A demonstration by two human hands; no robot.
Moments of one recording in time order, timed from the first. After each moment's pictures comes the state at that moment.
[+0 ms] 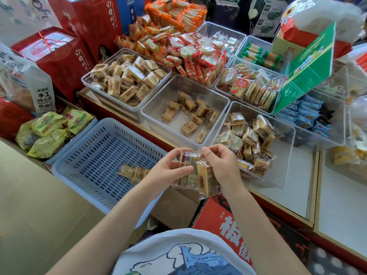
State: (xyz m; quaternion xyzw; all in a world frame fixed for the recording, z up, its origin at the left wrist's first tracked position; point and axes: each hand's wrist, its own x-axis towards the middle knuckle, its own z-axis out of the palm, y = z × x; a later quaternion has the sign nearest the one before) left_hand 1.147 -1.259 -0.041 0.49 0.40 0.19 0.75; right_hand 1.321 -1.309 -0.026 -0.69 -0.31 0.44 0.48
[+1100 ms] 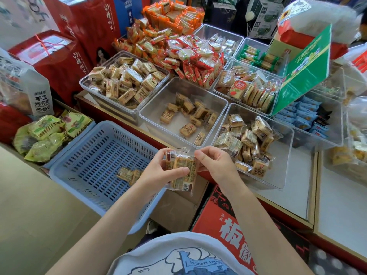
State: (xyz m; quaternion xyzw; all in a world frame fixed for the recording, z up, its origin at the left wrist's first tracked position) left_hand 1.139 -1.254 -0.043 0.50 0.45 0.23 0.70; right_hand 1.323 -1.302 -0.021 -0.65 -0.37 0.49 0.44
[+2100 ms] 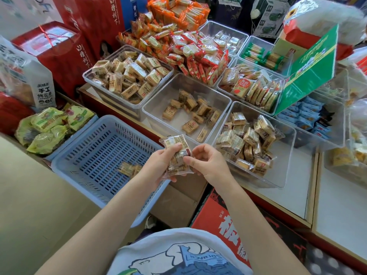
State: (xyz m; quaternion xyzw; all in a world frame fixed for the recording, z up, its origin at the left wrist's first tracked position) left_hand 1.147 -1.240 -0.038 0.37 0.54 0.19 0.73; right_hand 1.307 -1.300 -0.029 -0.66 -0.41 0.49 0.40
